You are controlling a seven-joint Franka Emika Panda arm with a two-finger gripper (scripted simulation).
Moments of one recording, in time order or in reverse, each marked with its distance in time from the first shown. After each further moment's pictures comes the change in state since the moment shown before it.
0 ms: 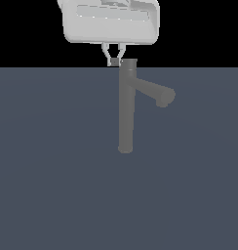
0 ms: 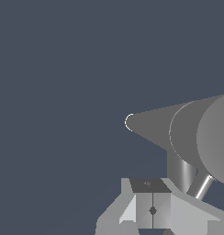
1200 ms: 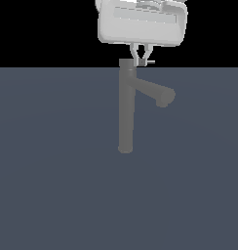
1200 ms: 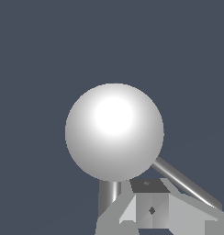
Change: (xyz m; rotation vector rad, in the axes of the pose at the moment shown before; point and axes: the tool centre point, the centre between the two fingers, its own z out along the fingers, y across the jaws) arm -0.003 0.066 0.000 0.018 -0.026 -0.020
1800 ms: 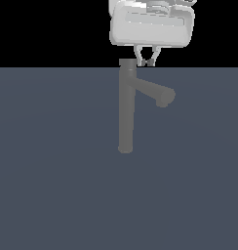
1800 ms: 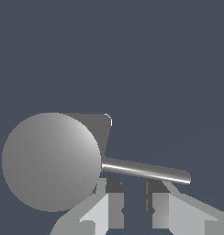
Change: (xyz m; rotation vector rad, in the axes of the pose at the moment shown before) arm 0.013 0.030 0.001 0.000 -0.012 0.039
